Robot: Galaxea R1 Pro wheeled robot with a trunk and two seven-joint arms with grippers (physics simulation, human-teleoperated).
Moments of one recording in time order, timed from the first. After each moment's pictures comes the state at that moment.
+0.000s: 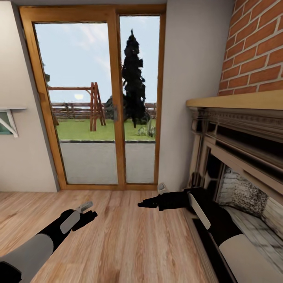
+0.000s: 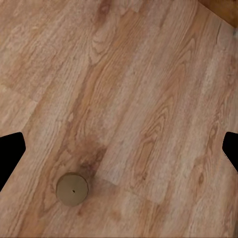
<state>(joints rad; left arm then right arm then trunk) -0.76 0.20 -0.47 -0.43 1.07 0.42 0.27 -0.68 -0.11 0.31 -1.11 -0.35 0.88 1.13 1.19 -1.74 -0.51</state>
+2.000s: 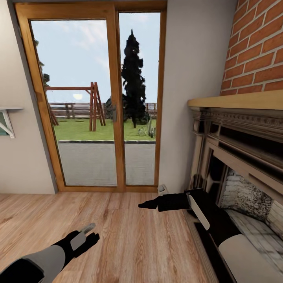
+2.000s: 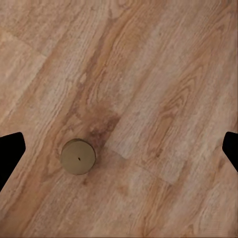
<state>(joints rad) -0.76 0.07 -0.48 -0.07 1.07 0.27 0.18 -0.68 -0.10 0.31 -1.07 -0.35 0.87 1.07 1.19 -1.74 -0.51</state>
